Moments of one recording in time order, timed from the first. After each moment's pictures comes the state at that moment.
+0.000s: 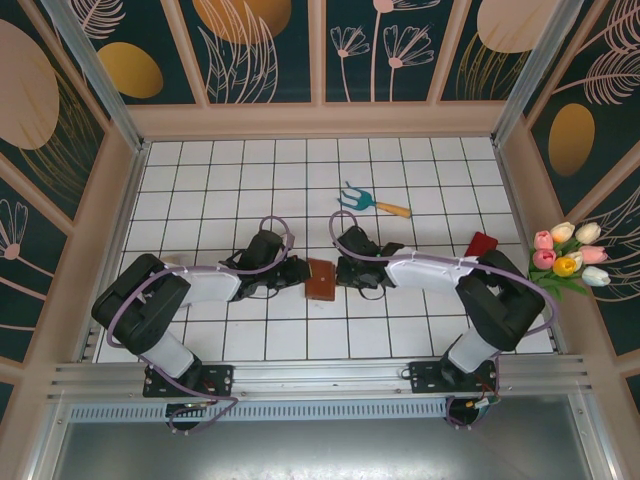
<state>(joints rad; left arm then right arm) -0.65 1.61 0.59 0.23 0.33 -0.88 0.82 1.57 0.83 -0.36 0.02 0.86</state>
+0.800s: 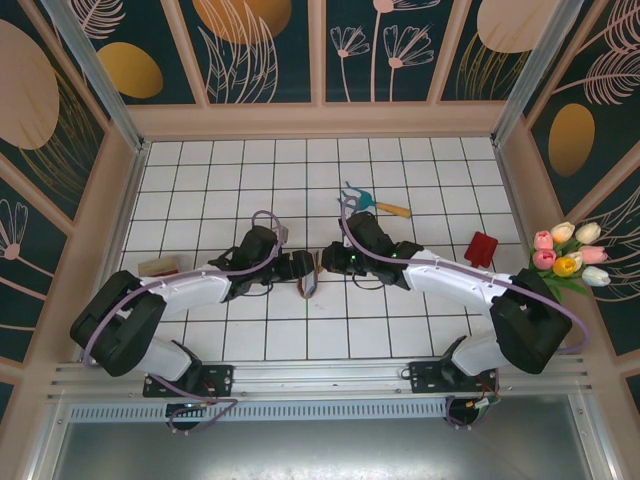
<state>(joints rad) -0.65 1.47 0.61 0.10 0.26 -0.82 0.81 1.41 0.83 -0.19 -0.19 0.84</state>
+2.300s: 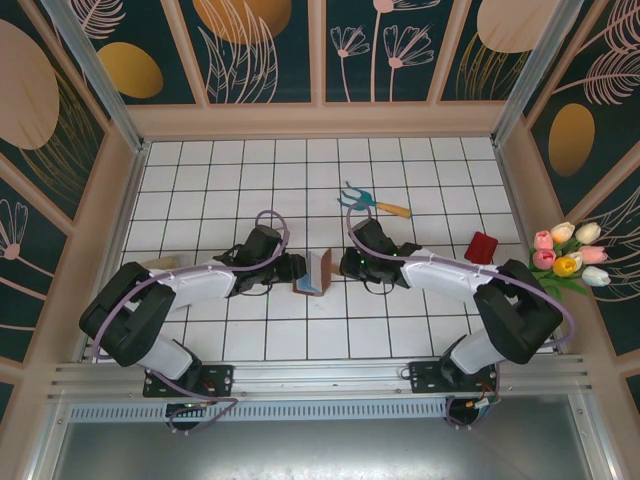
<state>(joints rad) -0.65 1.53 0.64 0.05 0.24 -0.75 0.74 1.49 0.76 -0.25 -0.07 0.89</state>
